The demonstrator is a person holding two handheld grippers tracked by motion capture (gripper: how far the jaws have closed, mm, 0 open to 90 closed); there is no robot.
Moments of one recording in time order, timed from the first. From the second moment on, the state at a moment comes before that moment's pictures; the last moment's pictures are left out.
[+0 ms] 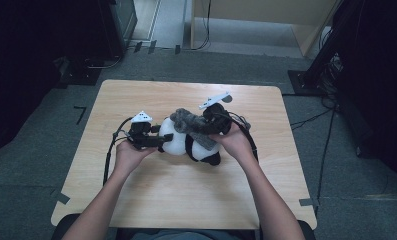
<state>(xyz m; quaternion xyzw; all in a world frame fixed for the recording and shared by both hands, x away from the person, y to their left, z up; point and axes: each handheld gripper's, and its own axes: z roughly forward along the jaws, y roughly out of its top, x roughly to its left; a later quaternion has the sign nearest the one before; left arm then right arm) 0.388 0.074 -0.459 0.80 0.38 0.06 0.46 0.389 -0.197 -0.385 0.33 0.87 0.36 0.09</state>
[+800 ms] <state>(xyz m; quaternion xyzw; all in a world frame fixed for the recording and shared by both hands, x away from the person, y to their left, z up) 0.389 0.075 -0.459 0.80 0.38 0.05 0.47 0.375 -0.260 -0.385 0.37 0.84 0.39 0.09</state>
